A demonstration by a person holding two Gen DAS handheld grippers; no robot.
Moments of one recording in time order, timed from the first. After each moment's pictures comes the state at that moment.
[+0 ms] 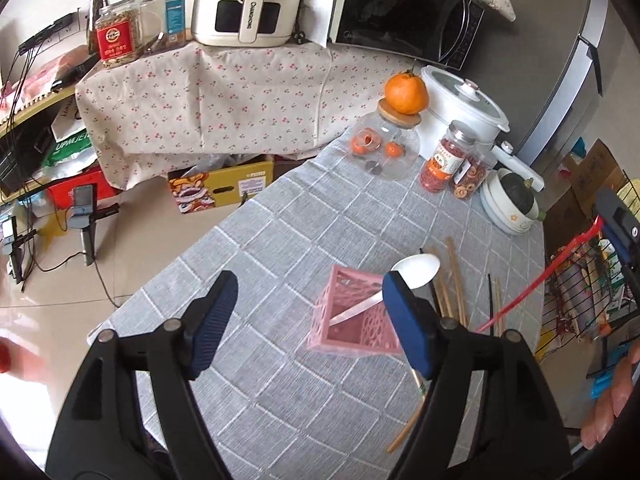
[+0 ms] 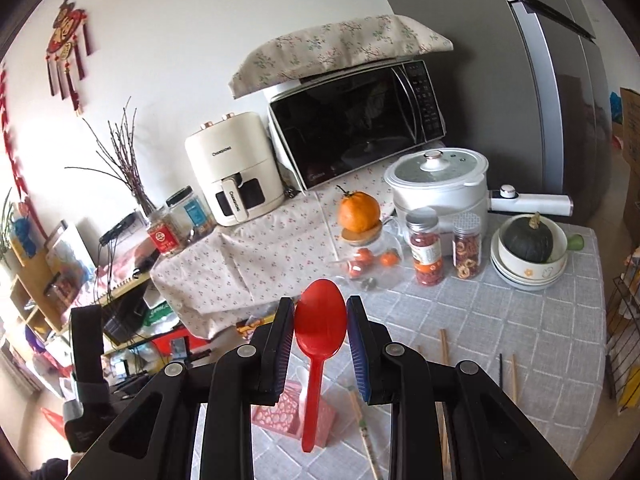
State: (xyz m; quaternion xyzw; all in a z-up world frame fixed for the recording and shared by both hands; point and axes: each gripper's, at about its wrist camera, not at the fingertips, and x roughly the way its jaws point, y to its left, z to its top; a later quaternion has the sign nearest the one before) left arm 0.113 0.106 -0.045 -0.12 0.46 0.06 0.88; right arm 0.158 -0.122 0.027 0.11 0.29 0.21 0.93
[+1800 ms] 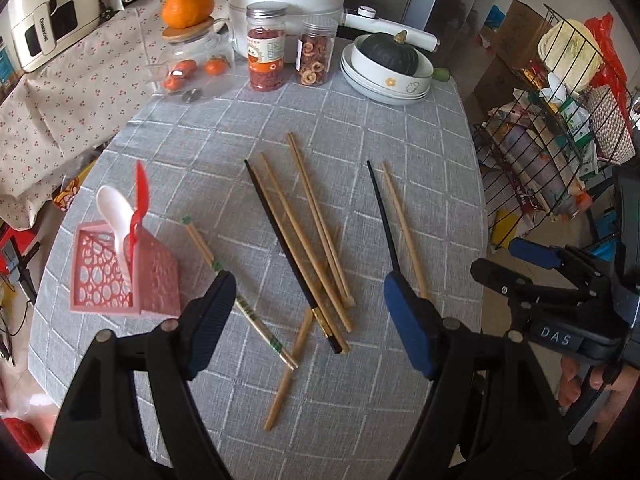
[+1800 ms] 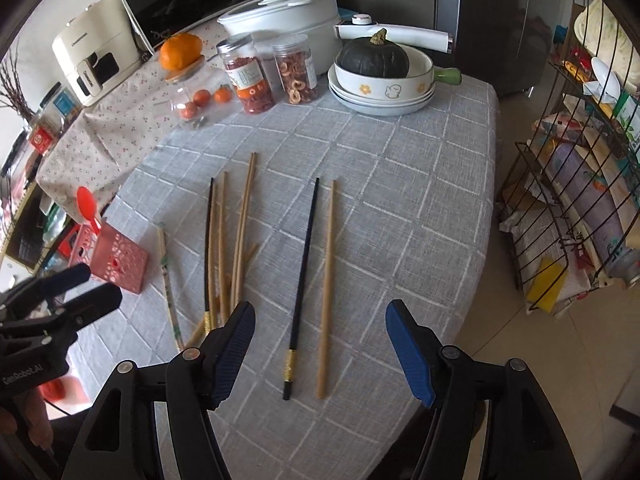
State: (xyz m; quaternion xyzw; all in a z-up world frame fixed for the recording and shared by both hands) left arm 0.140 -0.093 -0.084 0.00 0.54 -0.11 0.83; right arm 0.157 -0.297 -0.107 0.02 0.55 0.07 0.83
